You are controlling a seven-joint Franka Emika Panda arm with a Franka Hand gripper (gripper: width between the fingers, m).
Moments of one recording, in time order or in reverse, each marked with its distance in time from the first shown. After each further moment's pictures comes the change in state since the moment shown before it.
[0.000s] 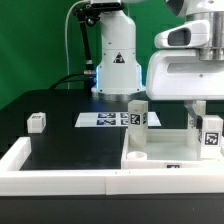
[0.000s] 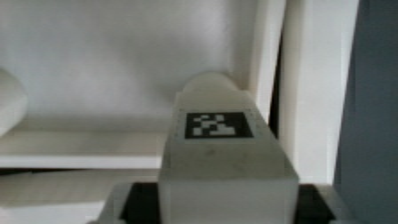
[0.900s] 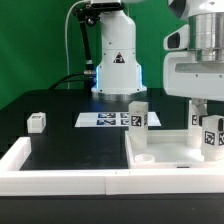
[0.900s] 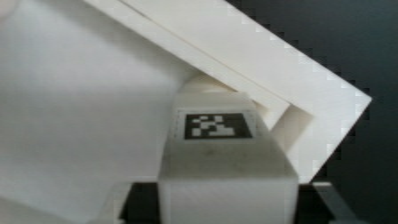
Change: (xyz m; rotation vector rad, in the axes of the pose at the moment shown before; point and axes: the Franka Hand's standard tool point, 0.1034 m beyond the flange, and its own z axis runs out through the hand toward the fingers) arm -0.004 -0.006 0.001 0.017 0.008 0.968
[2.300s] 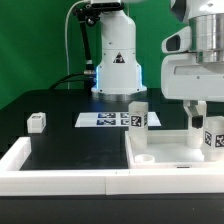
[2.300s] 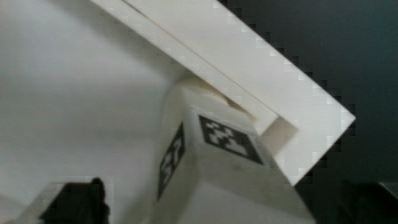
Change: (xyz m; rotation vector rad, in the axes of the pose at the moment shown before) arm -0.001 -0.004 0.002 0.042 0.002 -0.287
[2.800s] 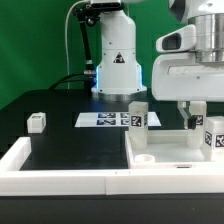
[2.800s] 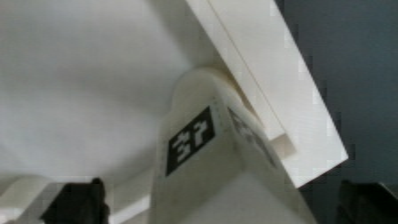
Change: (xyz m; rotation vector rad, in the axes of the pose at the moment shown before) arm 0.001 0.000 0.000 -0.009 0.007 -0.349
